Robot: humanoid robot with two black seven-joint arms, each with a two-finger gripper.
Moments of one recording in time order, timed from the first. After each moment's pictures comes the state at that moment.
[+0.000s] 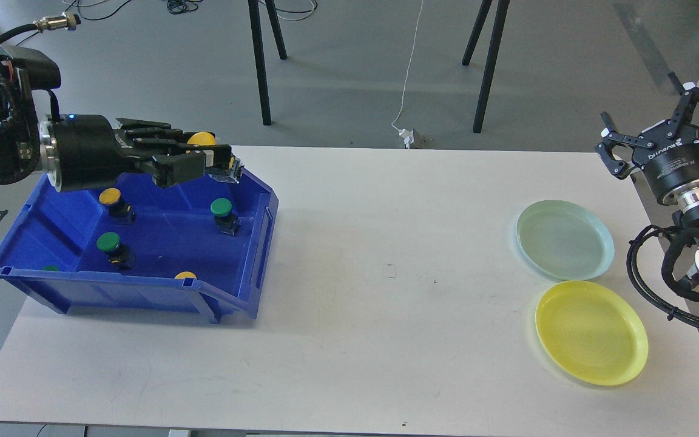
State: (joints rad) left arm -1.57 1.05 0.37 -1.55 1.24 -0.08 -0.49; right arm 0.61 -0.59 0.70 0.82 0.23 0.49 0.39
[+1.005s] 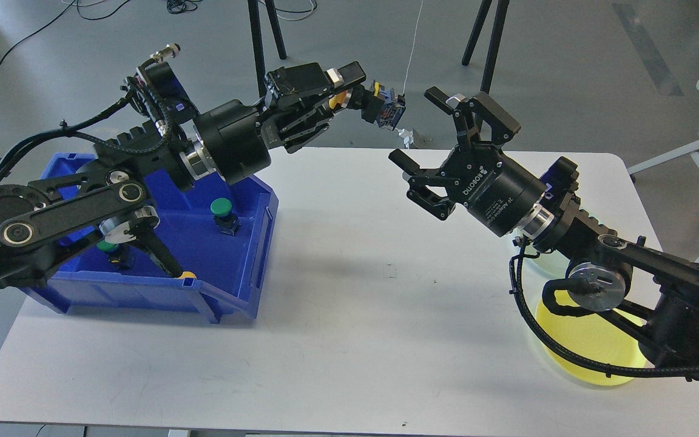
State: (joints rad) left arm -1.03 0.59 -0.24 -1.41 0.61 -0.14 -0.49; right arm 0.70 -0.51 0.45 1.43 -0.22 0.30 0.49
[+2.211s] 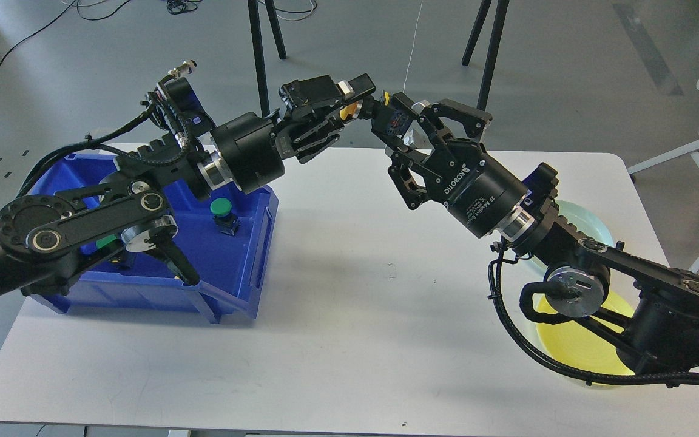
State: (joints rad) left arm -1.00 0.53 -0.24 -1.36 0.61 -0.14 -0.49; right arm 0.69 -0.46 0.47 1.48 -0.18 0.20 0.49
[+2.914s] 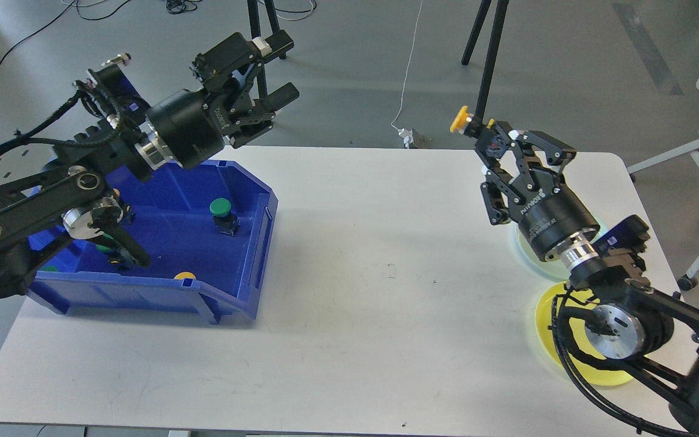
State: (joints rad) left arm -0.87 0.70 -0.44 -1.27 0.61 -0.26 -0.49; right arm 0.33 -0.74 0.63 1.66 -0.19 -0.36 0.49
